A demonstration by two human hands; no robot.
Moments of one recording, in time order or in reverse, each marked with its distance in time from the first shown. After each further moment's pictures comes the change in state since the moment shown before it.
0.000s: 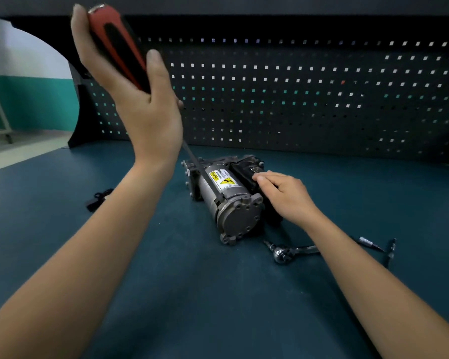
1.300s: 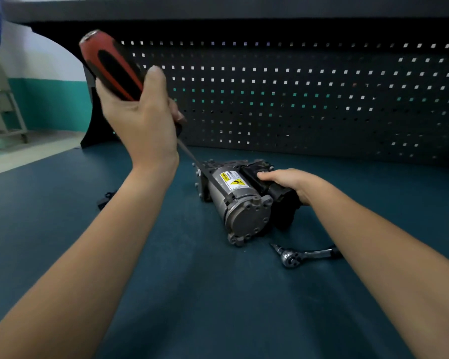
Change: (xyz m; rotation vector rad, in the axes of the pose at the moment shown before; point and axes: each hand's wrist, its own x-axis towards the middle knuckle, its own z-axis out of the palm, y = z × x) left_hand -0.008 0.015 -0.010 -0.238 0.193 -0.227; right_hand 0.061 -0.001 -0.004 0.401 -0.308 0.703
